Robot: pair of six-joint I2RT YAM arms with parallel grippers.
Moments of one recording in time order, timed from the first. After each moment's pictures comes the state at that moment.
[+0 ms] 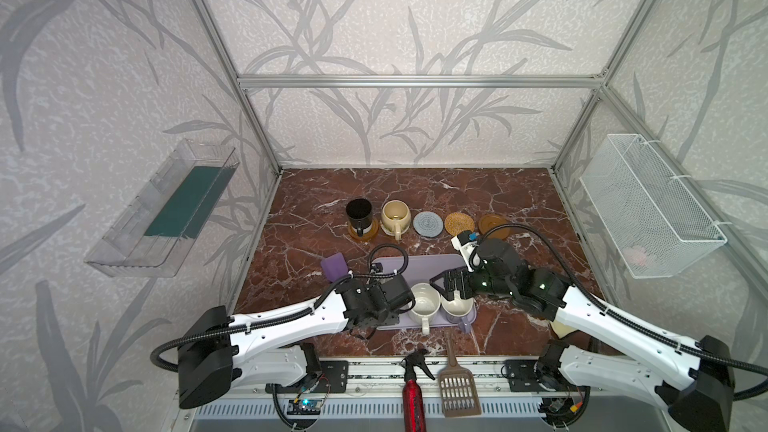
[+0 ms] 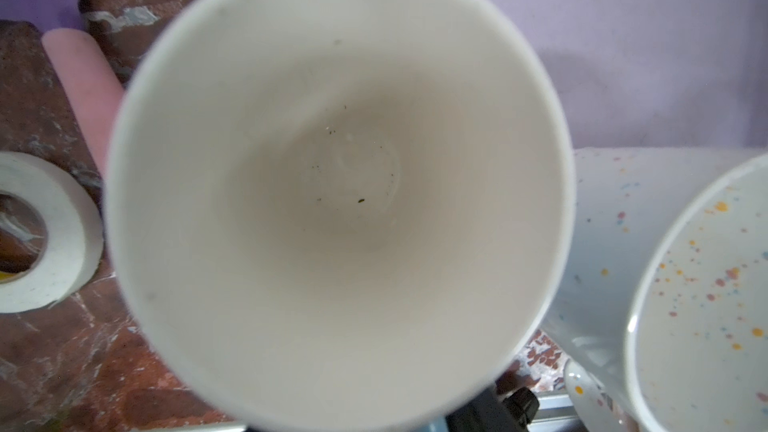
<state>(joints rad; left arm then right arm) -1.09 1.20 0.77 -0.86 -0.22 -1.13 0.84 1.02 0.79 -0.46 -0.19 0.62</state>
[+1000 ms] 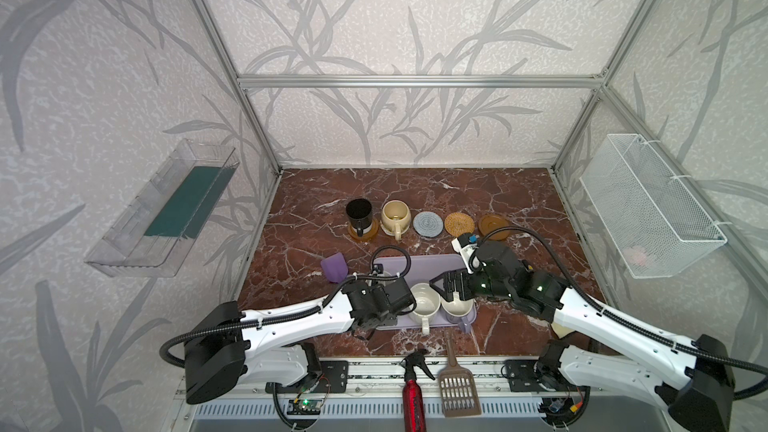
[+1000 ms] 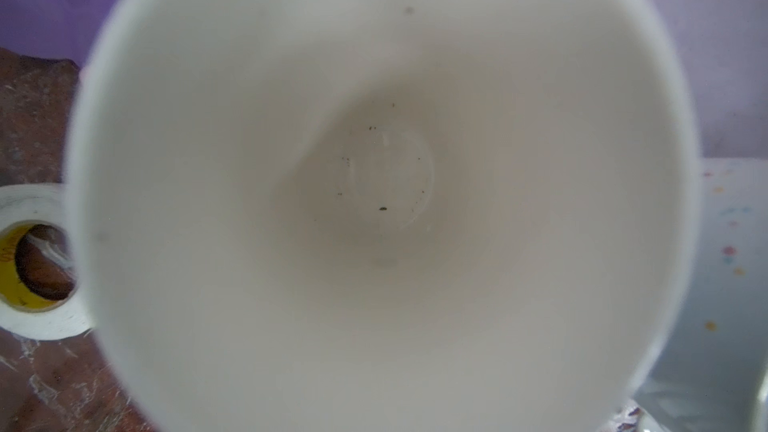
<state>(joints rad) -1.09 1.24 0.74 -0.84 -0.29 -1.09 0.84 1.02 0.74 -0.41 -0.19 0.66</state>
